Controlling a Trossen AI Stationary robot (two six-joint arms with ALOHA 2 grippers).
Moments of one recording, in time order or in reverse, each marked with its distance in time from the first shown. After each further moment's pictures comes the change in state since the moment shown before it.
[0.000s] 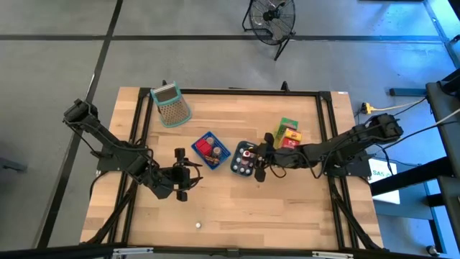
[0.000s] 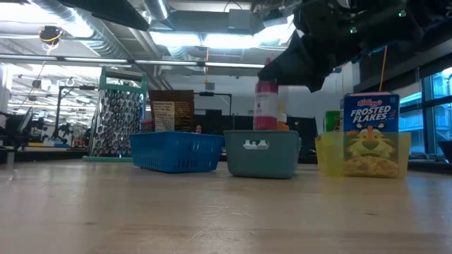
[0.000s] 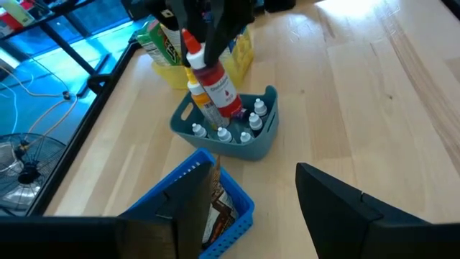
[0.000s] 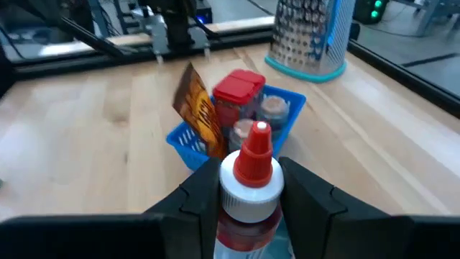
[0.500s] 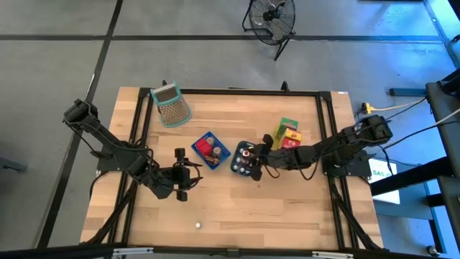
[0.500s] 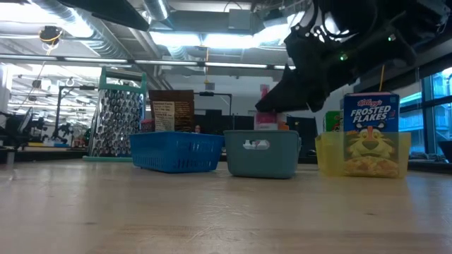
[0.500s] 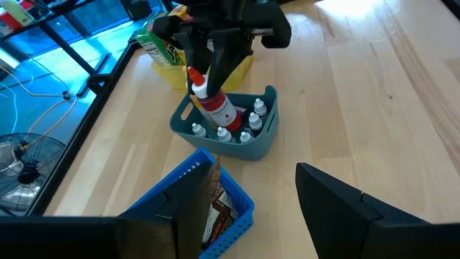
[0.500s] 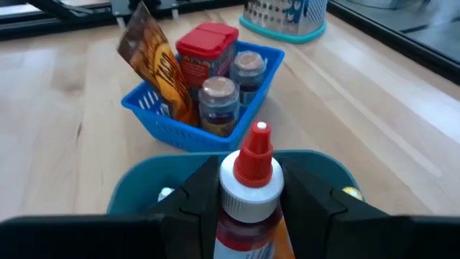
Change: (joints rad) left arm 0.000 0.000 0.000 0.000 0.001 0.000; right arm -0.024 0.123 0.000 0.005 0.048 0.057
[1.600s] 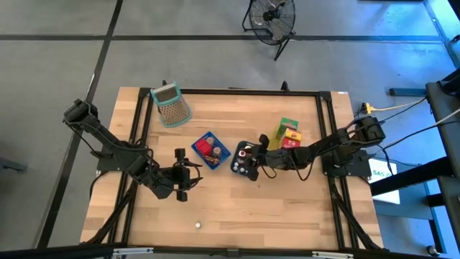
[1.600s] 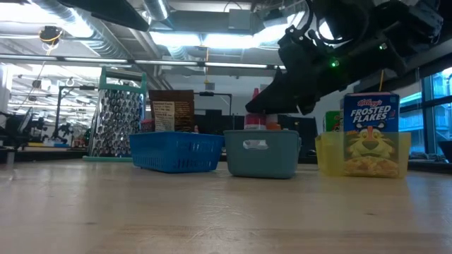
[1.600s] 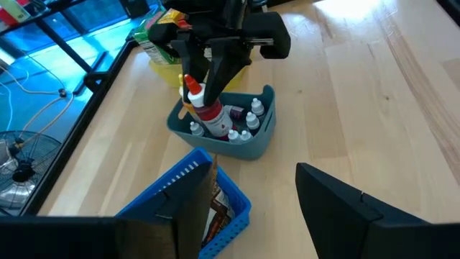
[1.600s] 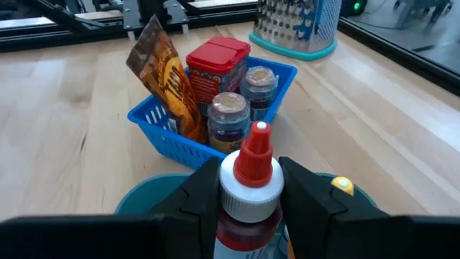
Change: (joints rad) left arm 0.000 0.000 0.000 0.000 0.009 -0.012; right arm -0.019 0.086 0.000 0.148 -0.024 -0.057
